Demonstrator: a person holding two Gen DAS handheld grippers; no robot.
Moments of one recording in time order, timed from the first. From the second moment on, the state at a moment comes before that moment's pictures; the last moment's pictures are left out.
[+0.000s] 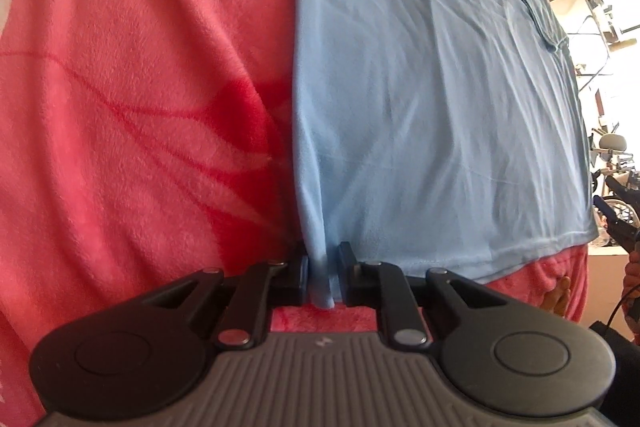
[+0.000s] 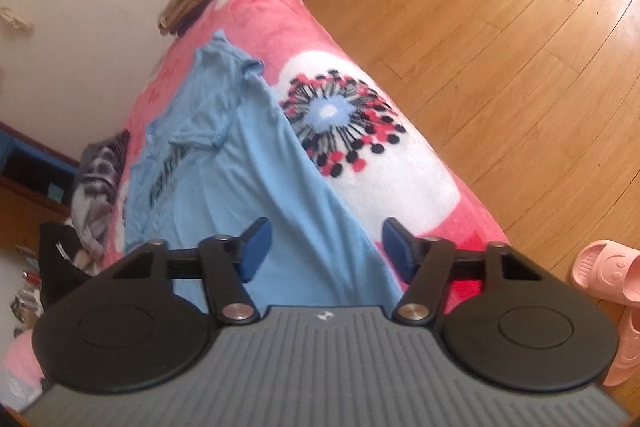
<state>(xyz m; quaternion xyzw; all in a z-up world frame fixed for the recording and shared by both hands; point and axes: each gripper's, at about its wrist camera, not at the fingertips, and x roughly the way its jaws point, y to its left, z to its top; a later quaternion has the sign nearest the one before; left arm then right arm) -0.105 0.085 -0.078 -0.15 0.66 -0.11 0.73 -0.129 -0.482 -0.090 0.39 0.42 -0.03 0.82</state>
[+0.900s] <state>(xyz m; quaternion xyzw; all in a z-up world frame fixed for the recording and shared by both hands) -0.121 0.094 -0.072 -0.14 0.66 -0.11 0.73 -0.180 -0.493 -0.117 0.45 0.43 0.00 0.78</state>
